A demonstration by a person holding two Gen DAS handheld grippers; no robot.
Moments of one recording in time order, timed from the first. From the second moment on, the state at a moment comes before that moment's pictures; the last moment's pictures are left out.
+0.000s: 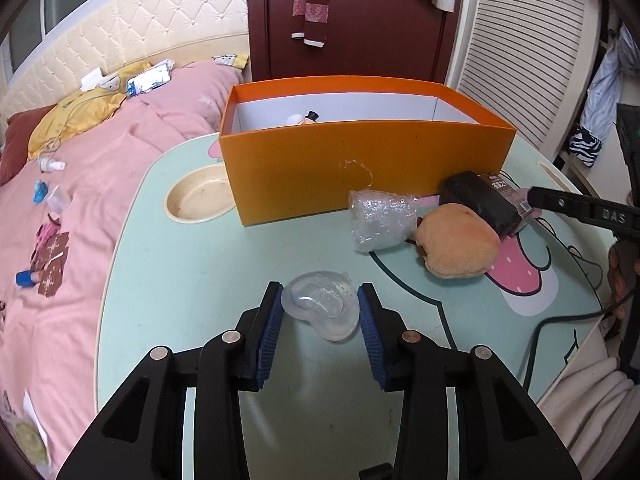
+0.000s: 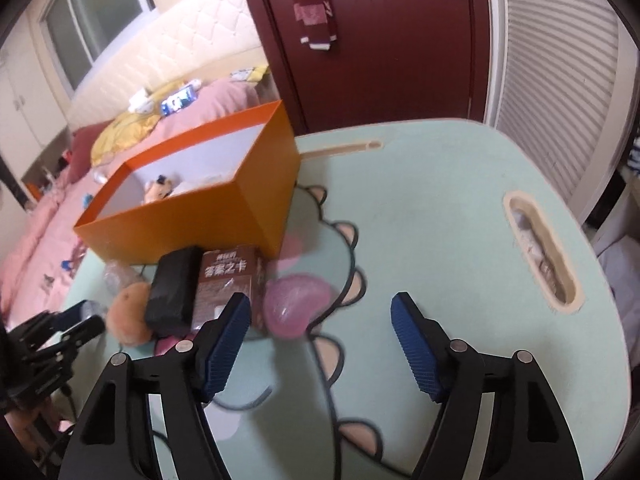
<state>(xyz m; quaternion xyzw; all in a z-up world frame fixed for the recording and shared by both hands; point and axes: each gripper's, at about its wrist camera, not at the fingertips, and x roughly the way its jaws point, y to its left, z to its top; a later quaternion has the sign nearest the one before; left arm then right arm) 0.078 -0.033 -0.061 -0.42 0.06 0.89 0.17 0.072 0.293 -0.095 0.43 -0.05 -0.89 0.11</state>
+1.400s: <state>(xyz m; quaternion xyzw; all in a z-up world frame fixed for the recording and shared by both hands) 0.067 -0.032 0.007 -0.34 0.00 0.92 0.20 0.068 0.248 -0.045 0.36 0.04 -0.92 0.17</state>
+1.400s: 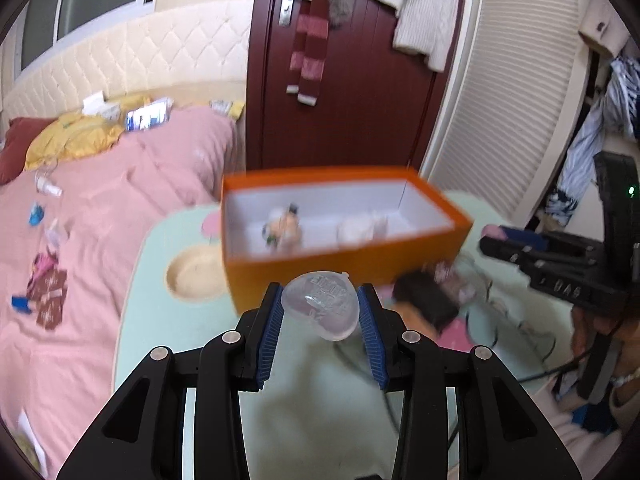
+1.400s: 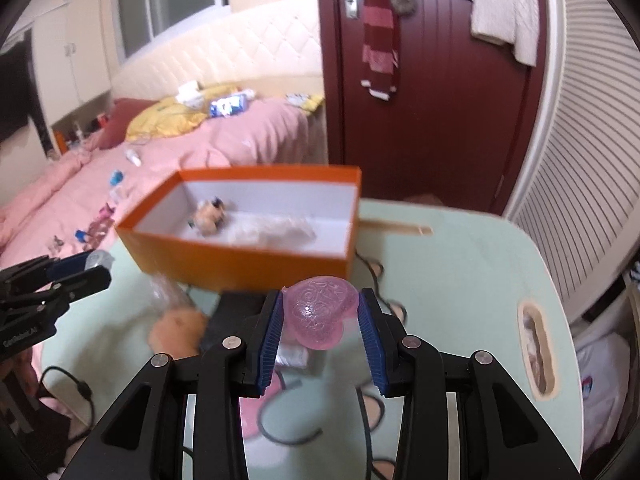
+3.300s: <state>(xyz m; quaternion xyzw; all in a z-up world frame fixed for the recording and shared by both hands) 0.003 -0.030 -0.005 -0.32 -0.02 0.93 0.17 0.011 0.202 -0.052 0.33 0.03 -0.92 0.22</state>
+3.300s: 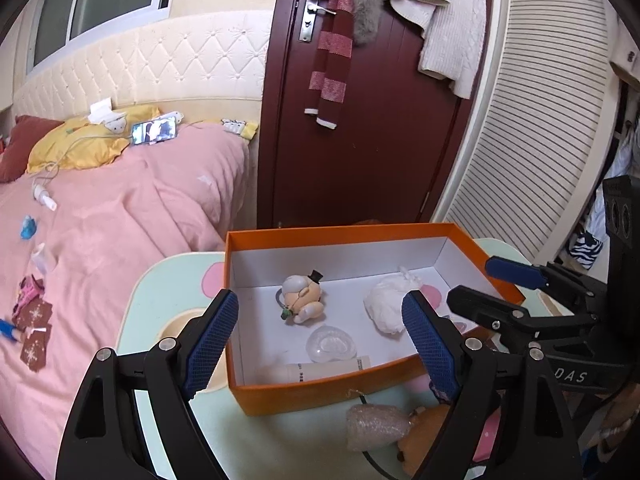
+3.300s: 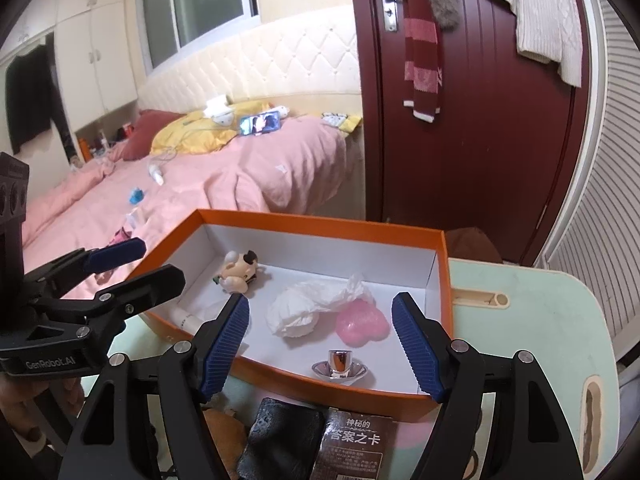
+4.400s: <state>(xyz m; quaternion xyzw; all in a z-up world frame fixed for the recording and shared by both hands) 0.077 -0.035 -0.068 -0.44 0.03 0.89 0.10 0.095 0.261 -0.115 0.43 0.06 -0.89 0.12</state>
